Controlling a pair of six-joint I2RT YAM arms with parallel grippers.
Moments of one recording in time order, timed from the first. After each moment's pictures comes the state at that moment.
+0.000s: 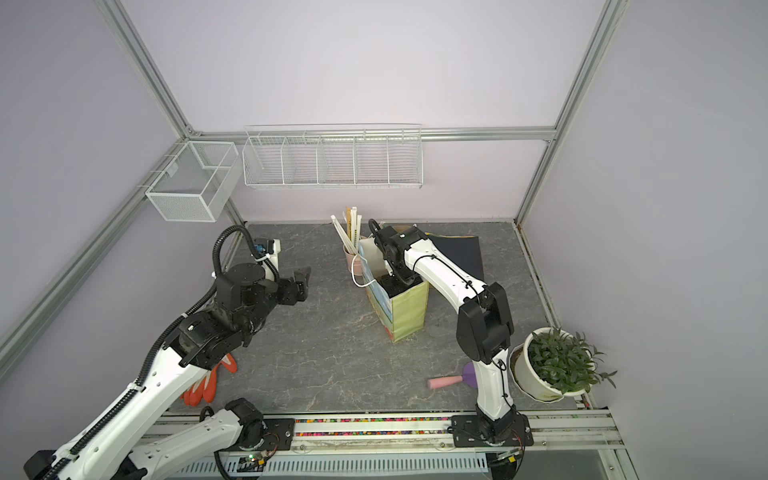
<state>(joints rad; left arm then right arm) -0.66 0.93 1.08 -0.57 -0.37 -0.25 0.63 2.01 1.88 -1.38 -0.03 0.25</state>
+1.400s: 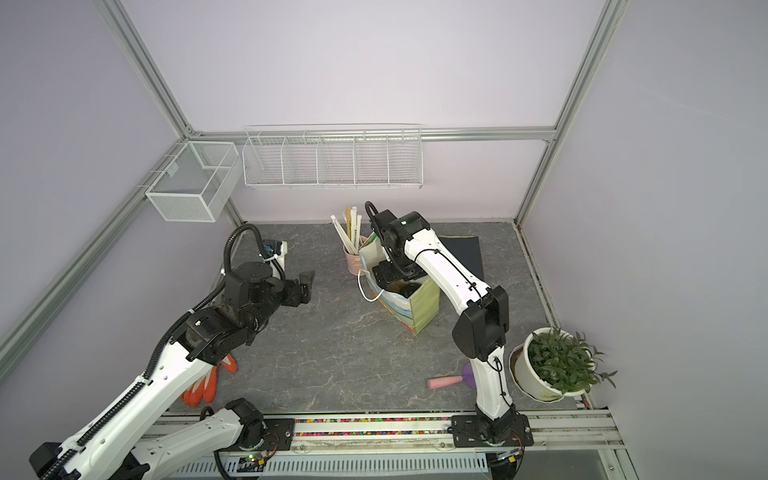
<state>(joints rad) -0.66 0.96 1.08 -0.60 -0.36 -0.24 0.64 2.04 2.13 -1.52 0.04 0.22</state>
